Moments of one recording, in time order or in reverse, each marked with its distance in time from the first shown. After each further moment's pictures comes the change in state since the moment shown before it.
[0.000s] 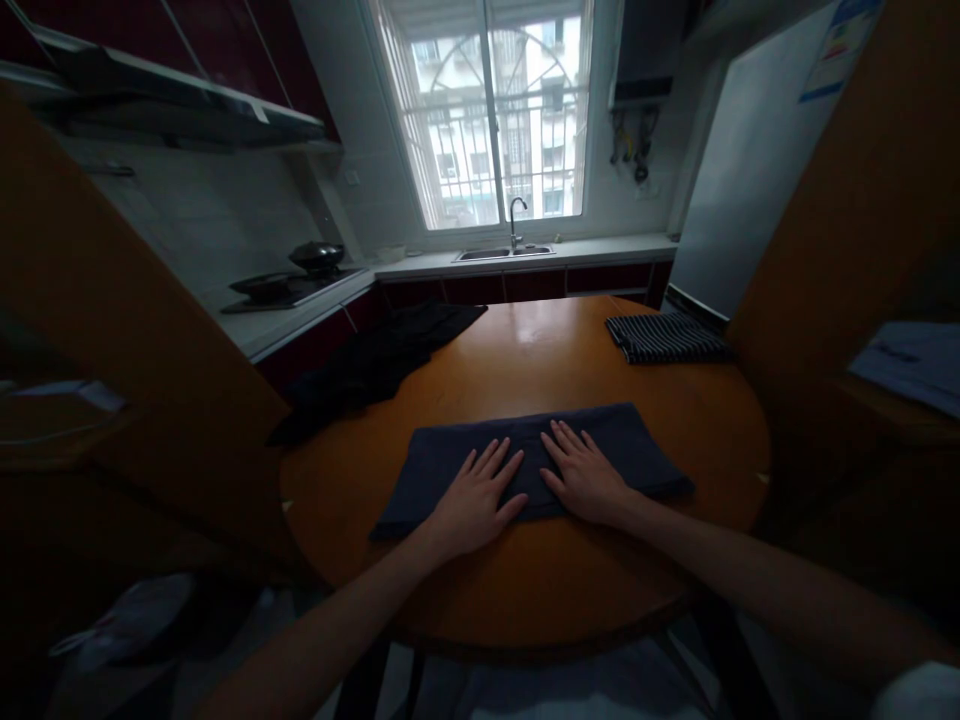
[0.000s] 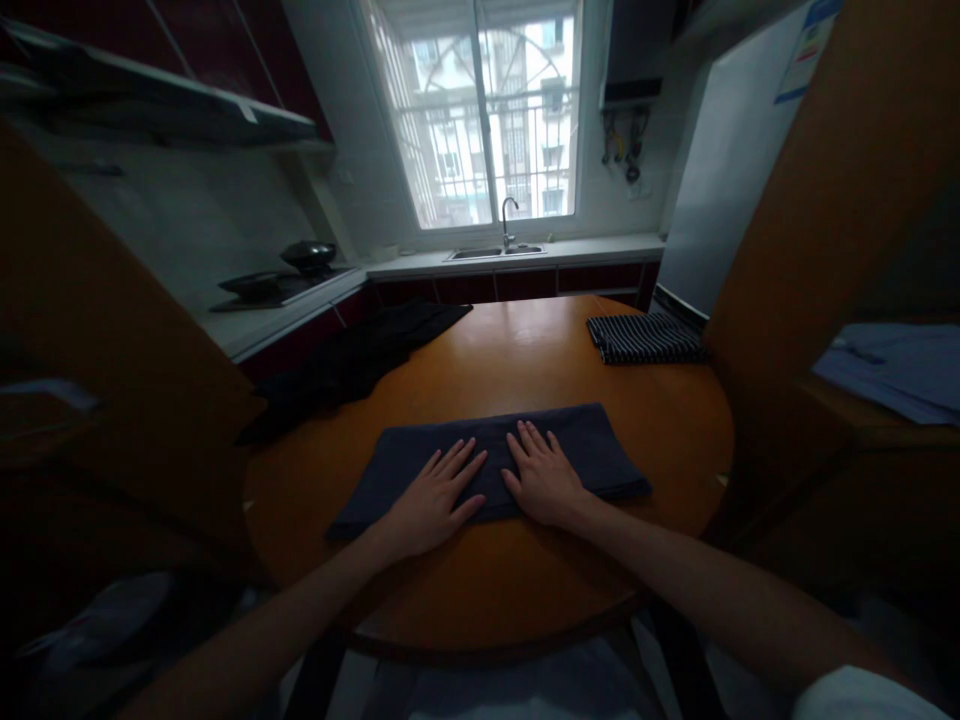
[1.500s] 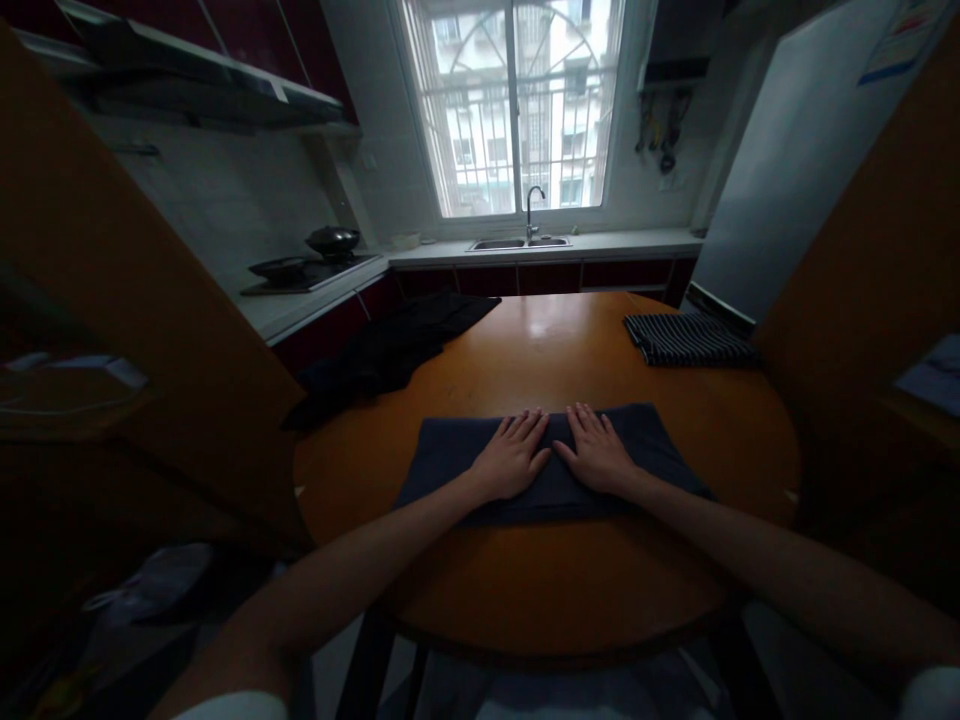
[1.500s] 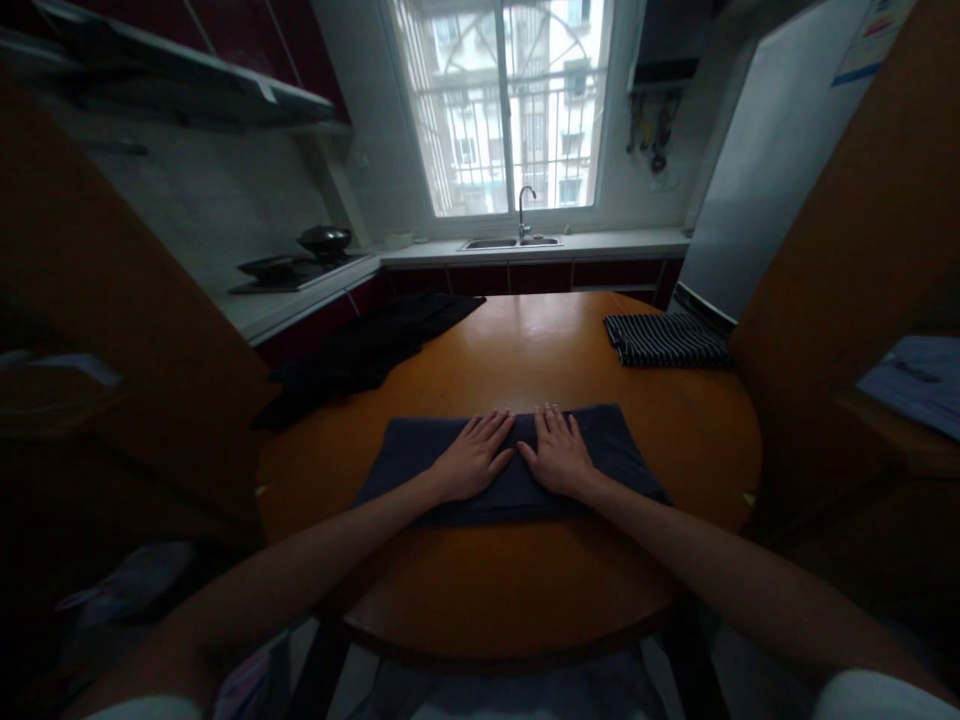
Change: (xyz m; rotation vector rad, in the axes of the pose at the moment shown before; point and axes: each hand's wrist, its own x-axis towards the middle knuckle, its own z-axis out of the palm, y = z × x) left_hand 0.071 -0.017 0.016 0.020 0.090 0.063; right_hand 0.042 0.034 0.018 -0.001 0.051 0.140
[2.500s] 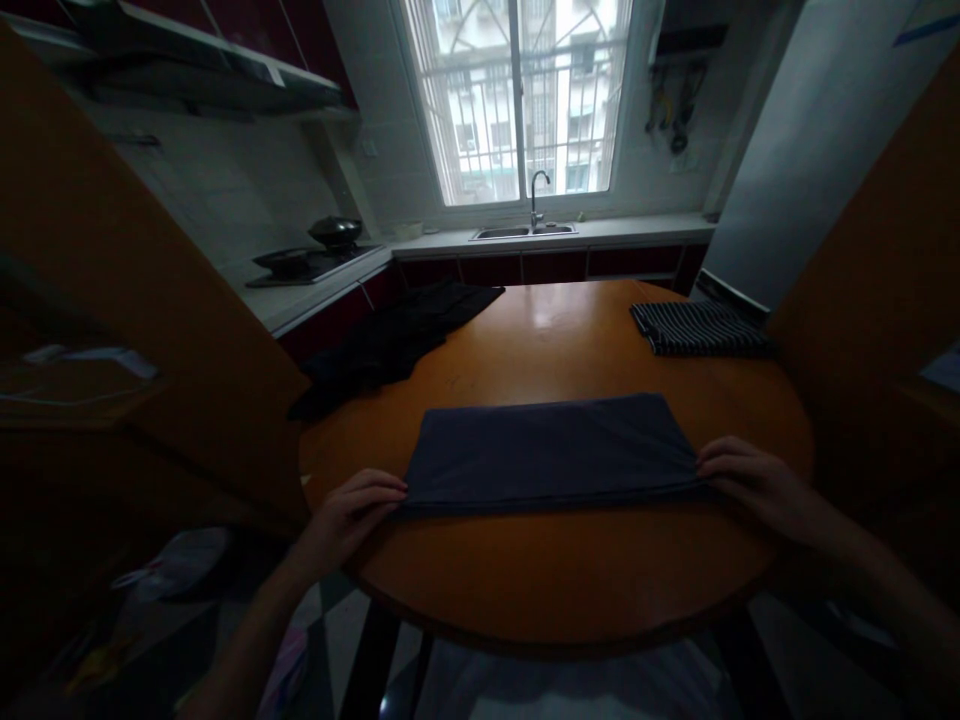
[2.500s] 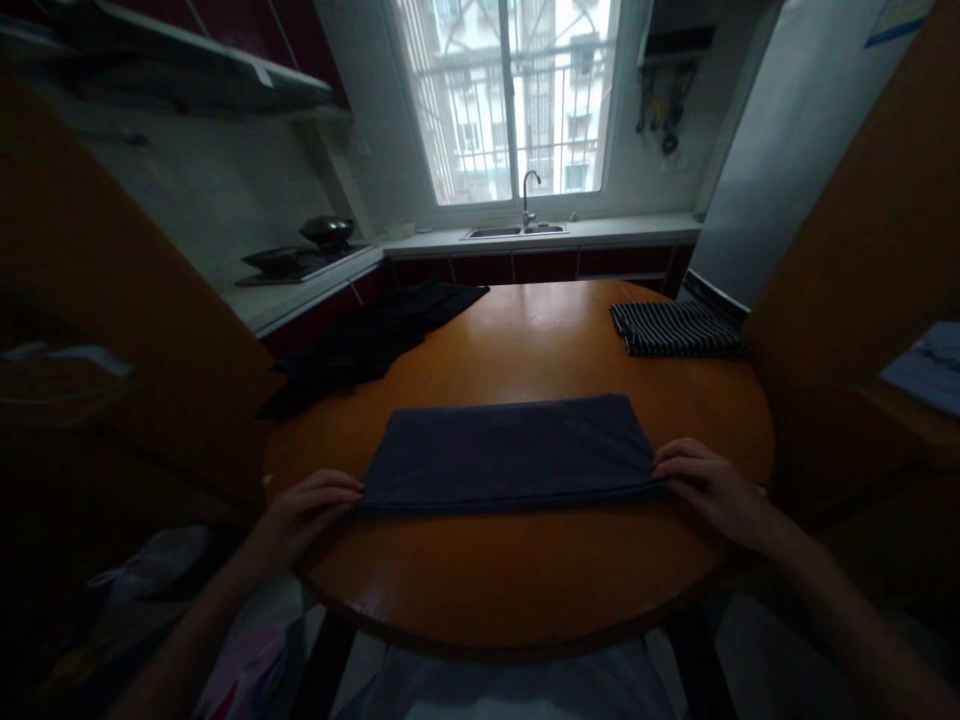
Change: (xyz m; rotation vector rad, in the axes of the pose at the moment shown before) left_hand -0.209 -0.087 -0.071 -0.433 0.298 -0.163; right_hand -0.123 0.162 -0.064 0.490 0.119 -0.229
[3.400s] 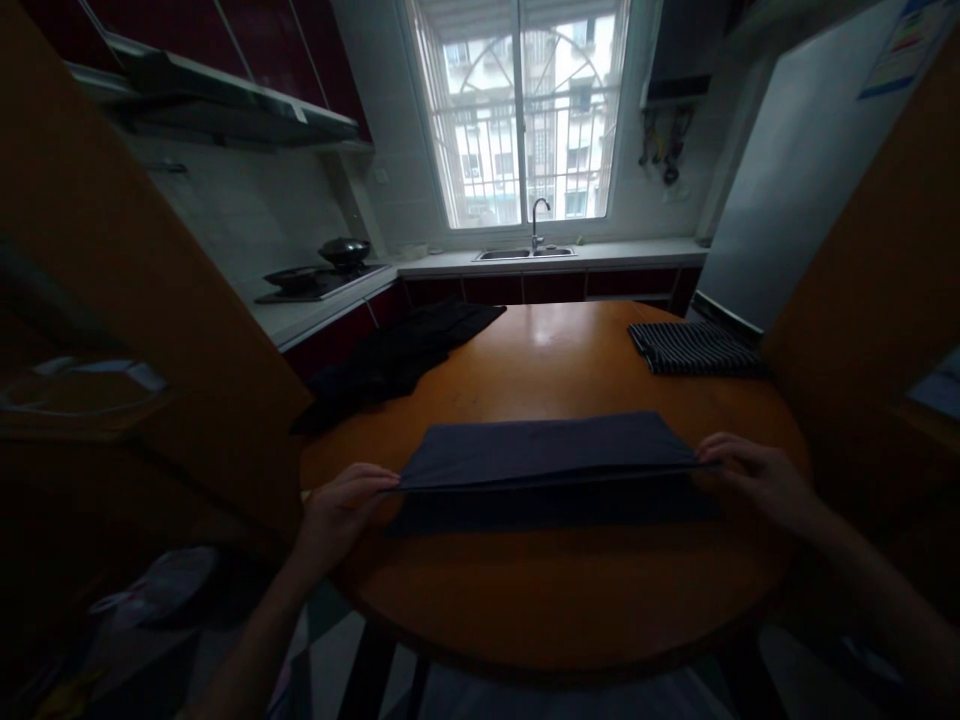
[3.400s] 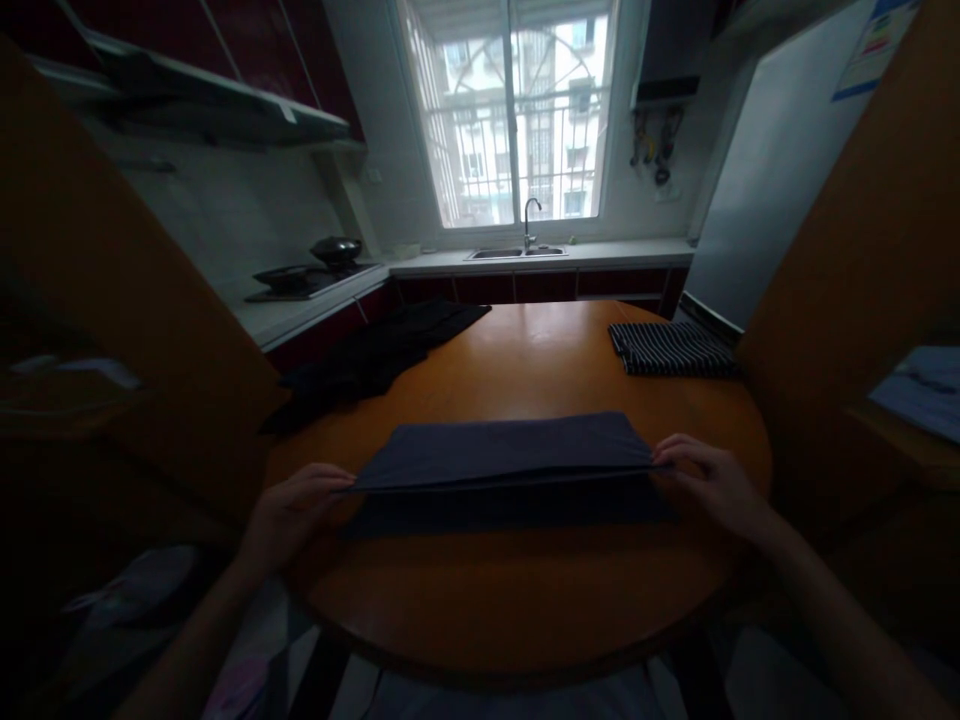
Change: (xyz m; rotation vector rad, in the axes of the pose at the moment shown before) left_hand 0.019 -0.002 -0.008 0.065 0.217 -0.010; right_hand 0.027 -0.006 -0.014 0.218 0.179 0.063
